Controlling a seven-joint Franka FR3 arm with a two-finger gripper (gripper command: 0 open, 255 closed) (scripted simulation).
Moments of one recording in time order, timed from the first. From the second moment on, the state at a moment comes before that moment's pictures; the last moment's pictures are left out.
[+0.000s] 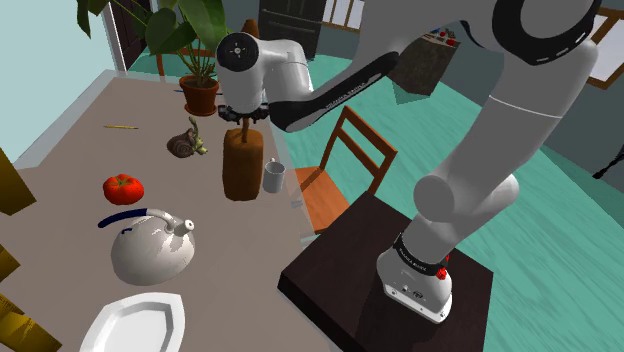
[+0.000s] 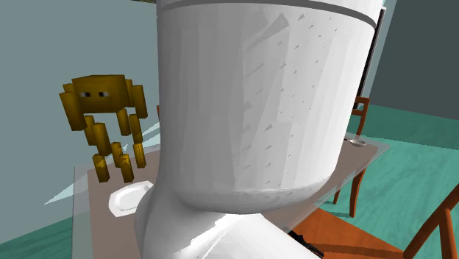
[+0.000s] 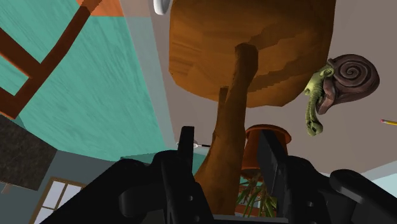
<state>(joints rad) -0.51 0.11 0.89 -2.20 -1.10 2.25 1.68</state>
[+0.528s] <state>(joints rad) -0.53 0.03 0.89 -2.19 -0.98 2.25 1.58</state>
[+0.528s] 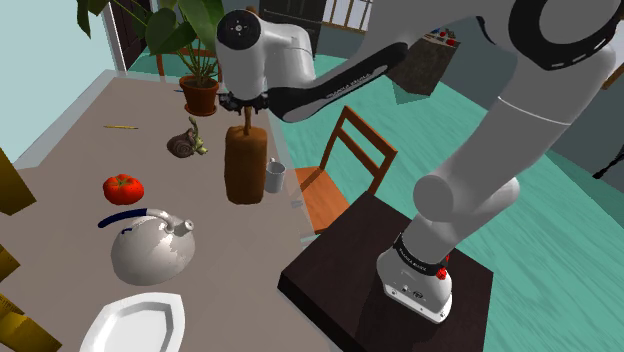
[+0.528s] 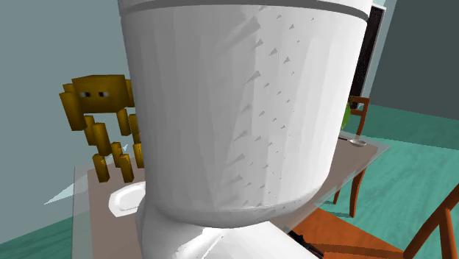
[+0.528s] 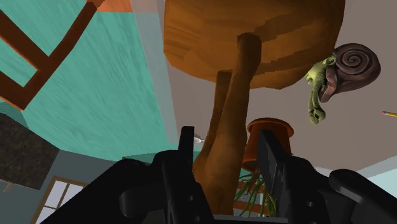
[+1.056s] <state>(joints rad) -0.54 -0.05 0.89 -2.16 -0.86 2.24 1.46</state>
